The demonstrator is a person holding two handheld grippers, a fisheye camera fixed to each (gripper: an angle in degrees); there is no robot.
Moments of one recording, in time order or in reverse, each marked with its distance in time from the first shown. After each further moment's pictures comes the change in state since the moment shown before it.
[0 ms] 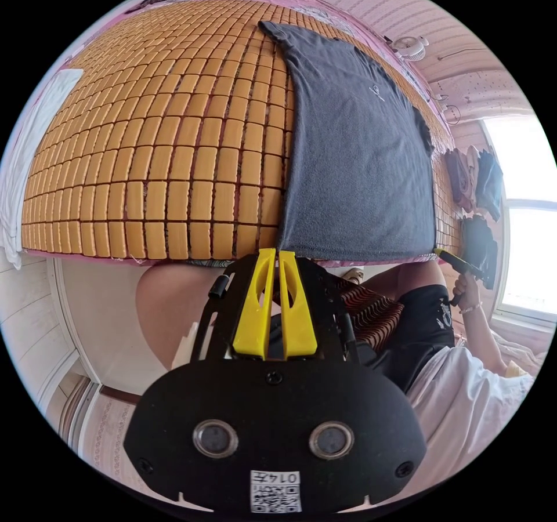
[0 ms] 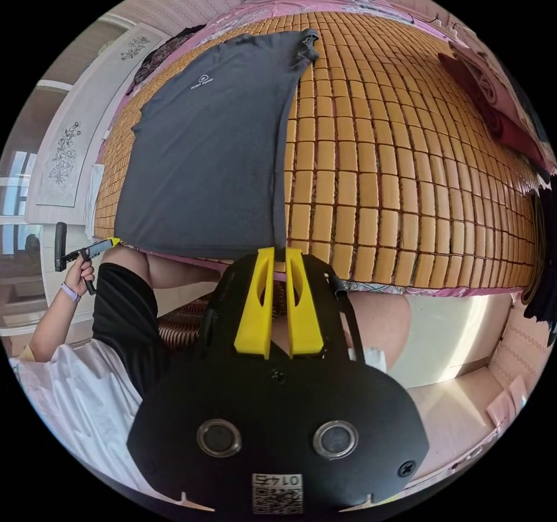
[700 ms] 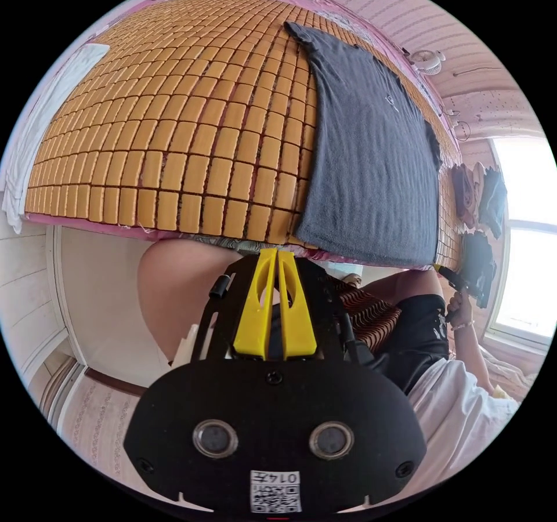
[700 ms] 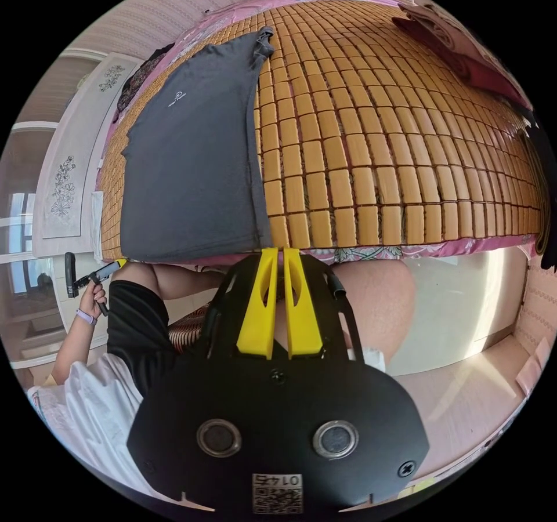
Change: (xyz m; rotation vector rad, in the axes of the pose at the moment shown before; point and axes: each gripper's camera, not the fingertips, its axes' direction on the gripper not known) left arm -0.052 0.134 -0.048 0.002 0.001 -0.087; right arm 0.052 0.085 -0.012 0.007 -0.053 0.146
